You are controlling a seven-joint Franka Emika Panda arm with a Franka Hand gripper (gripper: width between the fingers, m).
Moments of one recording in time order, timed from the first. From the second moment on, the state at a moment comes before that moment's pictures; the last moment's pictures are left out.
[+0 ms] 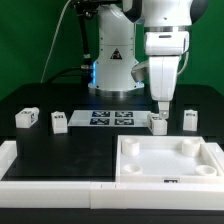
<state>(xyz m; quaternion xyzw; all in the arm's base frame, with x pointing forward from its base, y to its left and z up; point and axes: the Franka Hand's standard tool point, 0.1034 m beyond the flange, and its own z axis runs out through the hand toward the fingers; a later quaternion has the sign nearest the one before) 0.441 0.088 0.062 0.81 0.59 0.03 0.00</state>
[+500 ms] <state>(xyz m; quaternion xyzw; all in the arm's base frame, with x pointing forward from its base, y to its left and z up) 0.418 0.102 0.056 0.97 0.25 0.04 -0.02</state>
